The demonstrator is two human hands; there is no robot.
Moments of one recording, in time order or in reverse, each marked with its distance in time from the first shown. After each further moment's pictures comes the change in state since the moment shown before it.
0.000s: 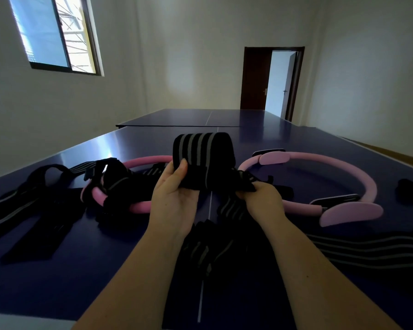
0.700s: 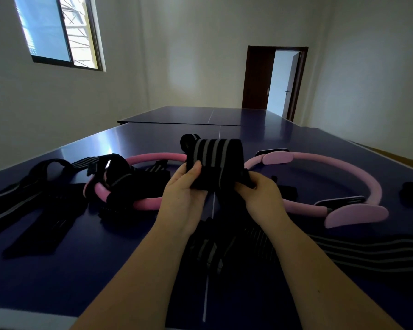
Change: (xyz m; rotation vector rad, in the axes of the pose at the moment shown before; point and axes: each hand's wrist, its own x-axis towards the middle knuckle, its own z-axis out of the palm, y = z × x) left_hand 0.011 -0.004 -0.006 0.078 0.049 -0.111; right_hand -0.026 -0.019 -0.008 0.394 -0.001 -0.162
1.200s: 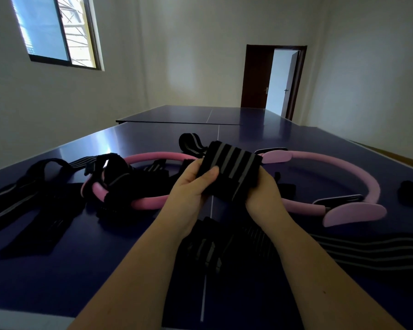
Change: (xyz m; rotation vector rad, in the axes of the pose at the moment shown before) left_hand -0.003 -0.006 0.004 0.321 -0.158 0.004; right_hand -0.003 -0.016 0.000 0.041 0.021 -0.220
